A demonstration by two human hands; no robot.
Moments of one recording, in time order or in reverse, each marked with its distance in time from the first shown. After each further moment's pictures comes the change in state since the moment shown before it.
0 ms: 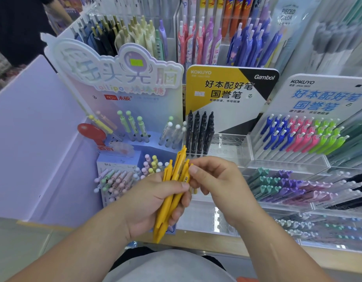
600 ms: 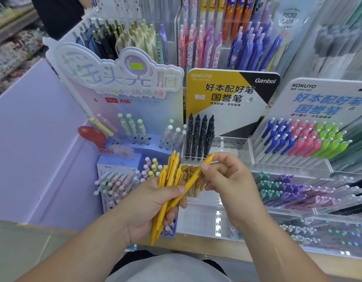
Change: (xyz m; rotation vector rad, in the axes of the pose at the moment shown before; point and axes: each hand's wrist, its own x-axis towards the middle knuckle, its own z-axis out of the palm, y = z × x) left_hand 0.006 -0.008 -0.005 0.047 0.199 -0.042; right_hand 0.003 -0.003 -0.010 -0.020 0.216 0.025
